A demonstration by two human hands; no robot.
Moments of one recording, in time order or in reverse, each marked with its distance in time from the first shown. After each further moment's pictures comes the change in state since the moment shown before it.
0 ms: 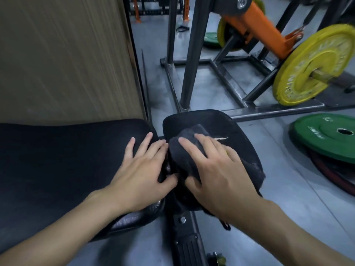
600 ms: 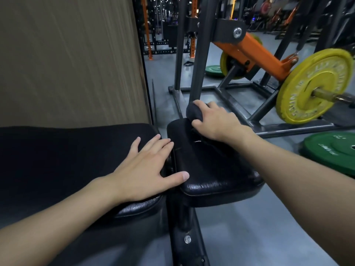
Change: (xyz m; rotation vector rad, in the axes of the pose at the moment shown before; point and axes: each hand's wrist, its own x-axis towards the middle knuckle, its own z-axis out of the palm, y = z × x) left_hand -0.006 -0.002 0.009 0.035 0.018 0.051; right_hand 0.121 0.056 0.011 0.023 -0.089 0.151
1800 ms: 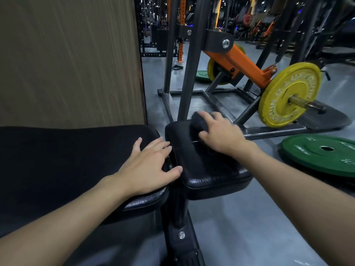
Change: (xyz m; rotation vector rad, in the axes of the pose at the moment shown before) left_hand -0.003 -0.003 -0.001 -0.096 0.077 0.046; right_hand -0.041 0.006 -0.003 -0.071 0.051 0.057
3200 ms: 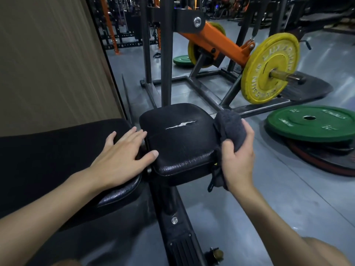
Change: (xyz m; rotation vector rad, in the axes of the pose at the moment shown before) left_hand 0.009 0.003 0.003 0.007 -0.017 -0.046; right_hand -0.124 0.036 0.044 1.042 0.710 0.427
